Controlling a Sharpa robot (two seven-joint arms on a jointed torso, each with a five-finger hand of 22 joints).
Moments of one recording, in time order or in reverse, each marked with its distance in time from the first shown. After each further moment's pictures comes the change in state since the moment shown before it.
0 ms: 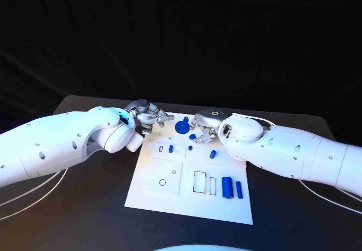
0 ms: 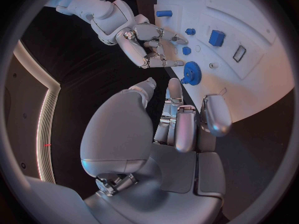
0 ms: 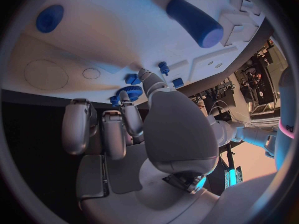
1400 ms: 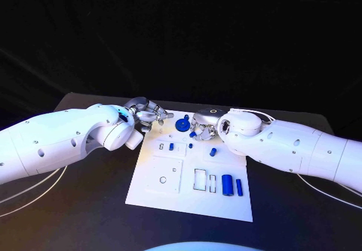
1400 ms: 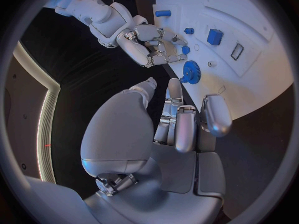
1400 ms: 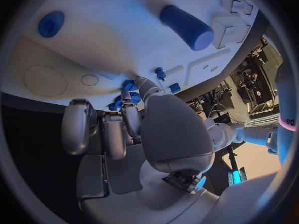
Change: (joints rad) left arm 0.000 -0.009 0.000 0.003 -0.006 0.000 -0.001; left_hand 0.007 0.007 -0.008 -0.008 0.000 0.007 0.000 -0.004 -0.014 0.000 0.000 0.004 -0.003 0.000 0.000 0.004 0.000 0.000 0.000 0.000 0.004 0.003; right arm 0.011 0.017 0.008 -0.023 0.010 0.115 0.029; right_hand 0.037 0.050 0.023 -0.009 0.031 0.066 -0.024 0.027 0.010 0.016 -0.016 0.014 0.016 0.000 0.000 0.004 0.001 0.000 0.004 0.004 0.000 0.000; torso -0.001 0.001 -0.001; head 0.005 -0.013
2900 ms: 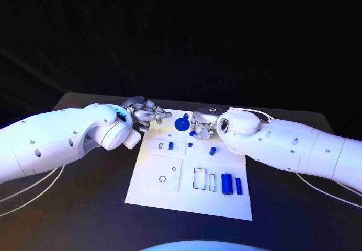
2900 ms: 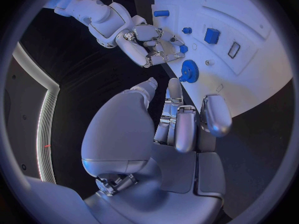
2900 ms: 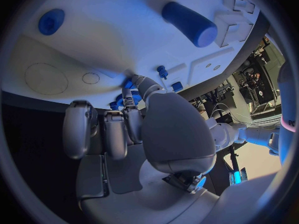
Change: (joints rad) left arm 0.000 -0.009 0.000 0.005 -0.005 0.000 -0.006; left_hand 0.014 0.008 -0.008 -0.003 0.000 0.004 -0.004 -0.004 -0.010 0.000 0.000 0.000 -0.003 0.000 0.000 0.000 0.000 0.000 0.000 0.000 0.000 0.001; right arm -0.001 0.003 -0.001 0.004 -0.002 -0.014 -0.030; right_hand 0.007 0.030 0.112 -0.013 0.028 0.071 -0.024 0.036 0.005 0.050 -0.025 0.052 0.011 0.000 -0.022 0.000 0.000 0.000 0.016 -0.016 0.026 0.000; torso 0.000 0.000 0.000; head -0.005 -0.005
